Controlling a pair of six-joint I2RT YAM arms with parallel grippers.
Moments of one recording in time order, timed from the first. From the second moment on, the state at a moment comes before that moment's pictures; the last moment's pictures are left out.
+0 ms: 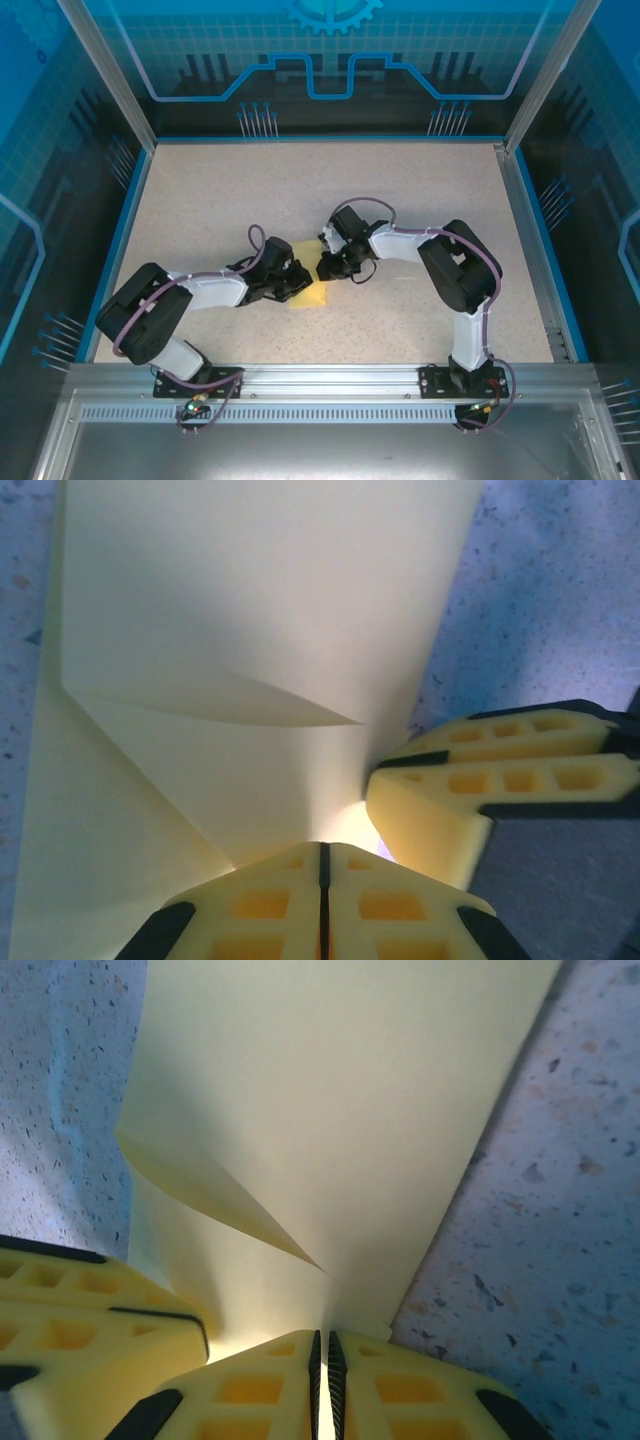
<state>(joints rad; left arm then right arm) -0.59 1.54 0.57 0.09 0.24 -1.16 0.66 1.96 1.15 -0.39 -0.50 0.41</state>
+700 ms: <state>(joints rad) -0.59 1.57 0.58 0.07 0.20 -1.24 0.66 1.87 1.13 -0.41 -0.51 0.40</state>
